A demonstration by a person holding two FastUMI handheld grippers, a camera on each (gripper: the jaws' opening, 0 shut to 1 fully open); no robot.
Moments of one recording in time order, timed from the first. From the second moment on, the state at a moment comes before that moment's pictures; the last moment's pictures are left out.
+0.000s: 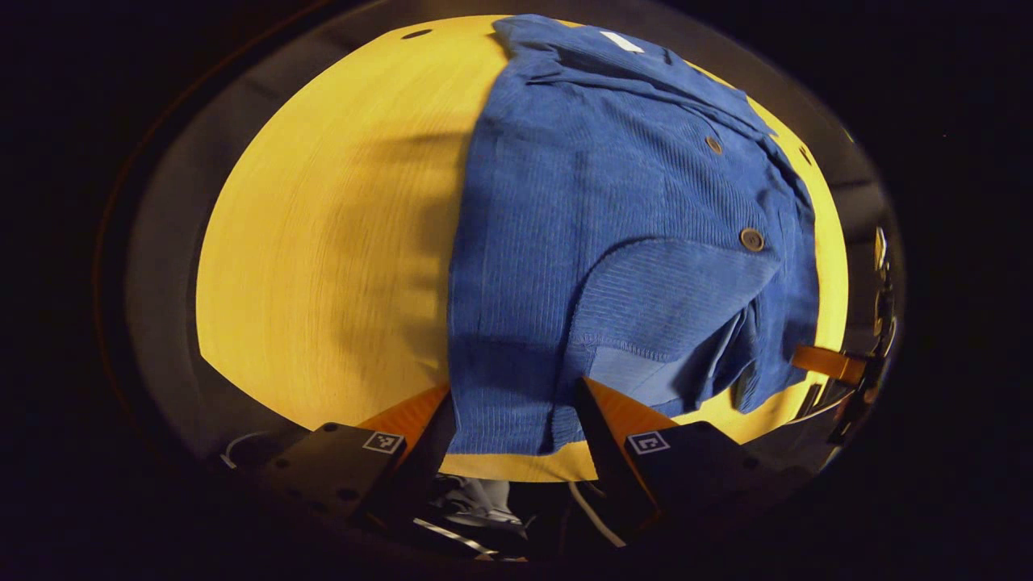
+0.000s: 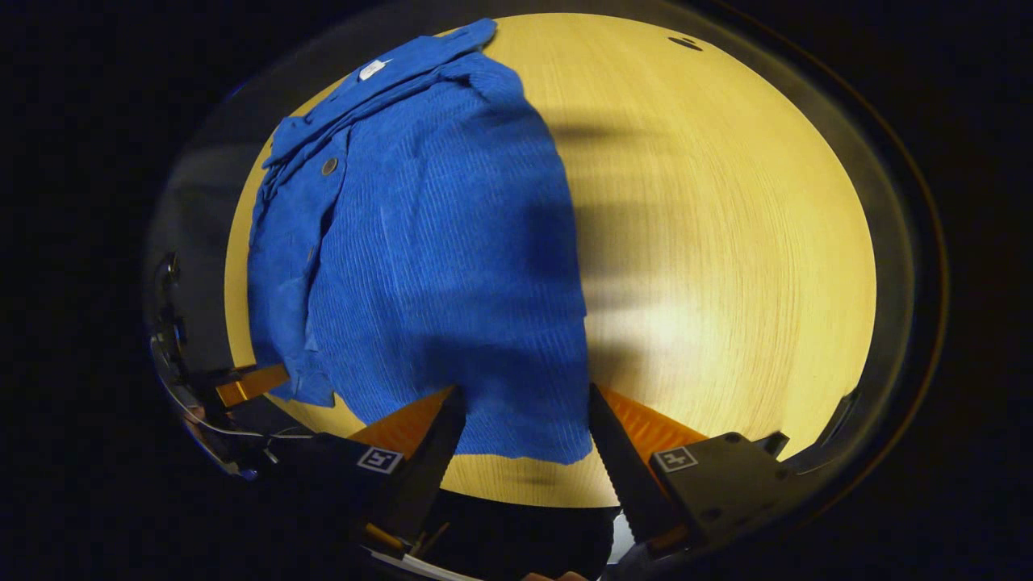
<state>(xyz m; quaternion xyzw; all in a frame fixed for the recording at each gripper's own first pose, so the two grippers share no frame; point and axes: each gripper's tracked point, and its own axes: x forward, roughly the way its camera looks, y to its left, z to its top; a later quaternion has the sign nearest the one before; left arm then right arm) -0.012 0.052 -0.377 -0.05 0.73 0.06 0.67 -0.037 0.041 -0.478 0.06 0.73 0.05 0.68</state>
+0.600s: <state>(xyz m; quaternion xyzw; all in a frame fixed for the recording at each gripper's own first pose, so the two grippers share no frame) -0.003 0.033 -0.375 -0.14 0.74 0.04 0.65 -0.040 0.054 -0.481 0.11 0.72 0.07 0.68</state>
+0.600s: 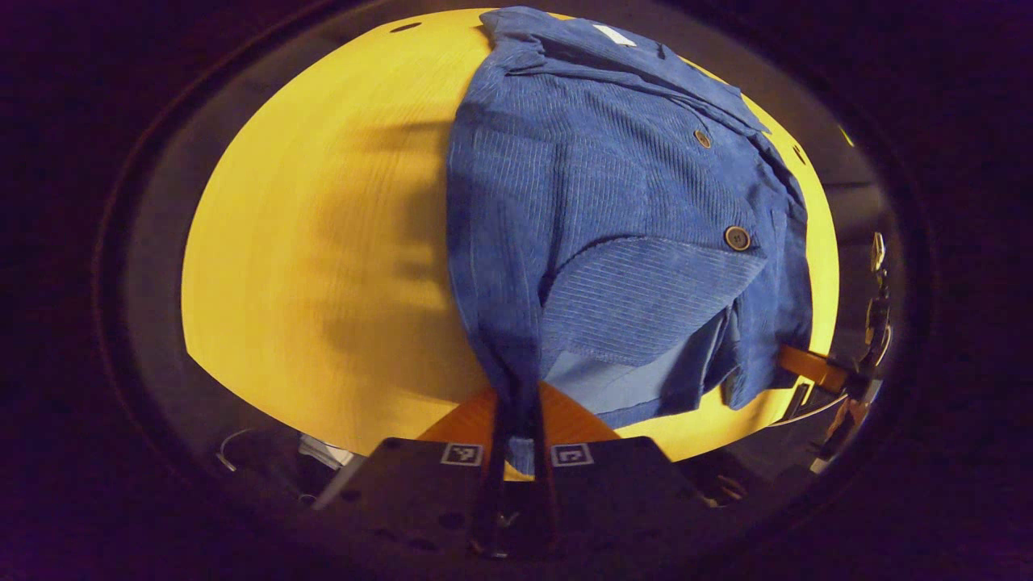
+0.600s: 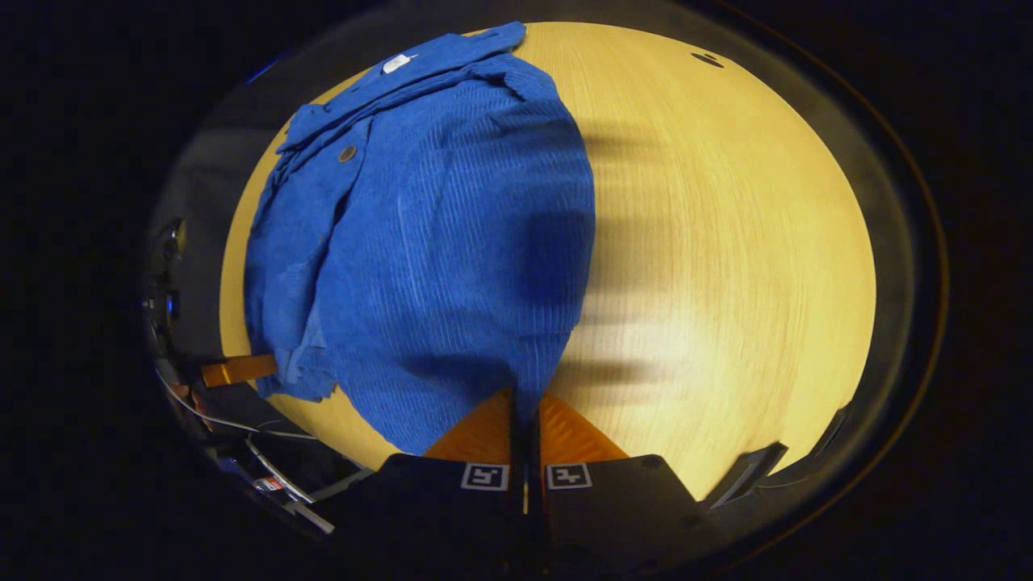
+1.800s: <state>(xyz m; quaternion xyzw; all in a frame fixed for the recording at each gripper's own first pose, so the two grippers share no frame) 0.173 0.039 -0.231 -0.14 0.60 -0.10 0.78 0.165 0.140 -0.316 0.16 0.54 0.11 0.82</state>
